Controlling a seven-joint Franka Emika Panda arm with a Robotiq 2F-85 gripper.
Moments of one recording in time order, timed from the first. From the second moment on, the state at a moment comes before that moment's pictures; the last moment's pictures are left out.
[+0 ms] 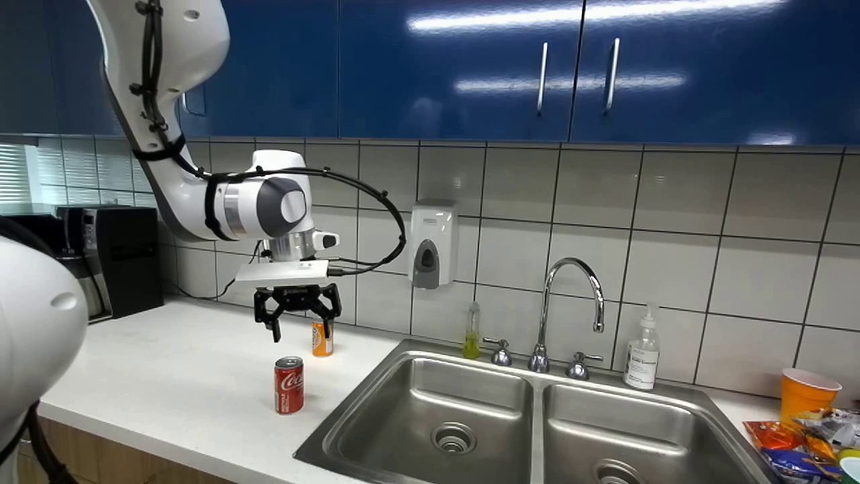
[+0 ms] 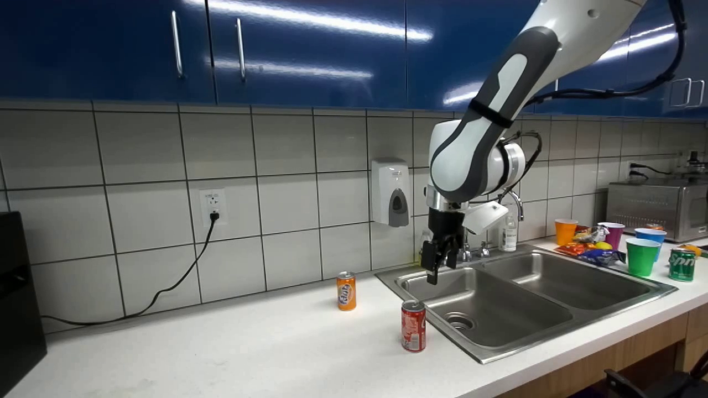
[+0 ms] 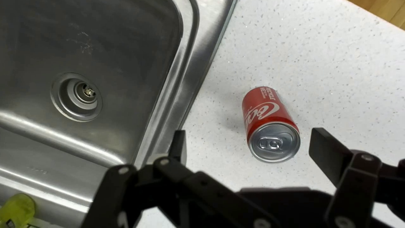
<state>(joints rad) 0.08 -0.05 0.02 -2.60 -0.12 2.70 -0.27</state>
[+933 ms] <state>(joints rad) 0.09 0.10 0.07 -2.51 -0.11 2.71 -0.27</state>
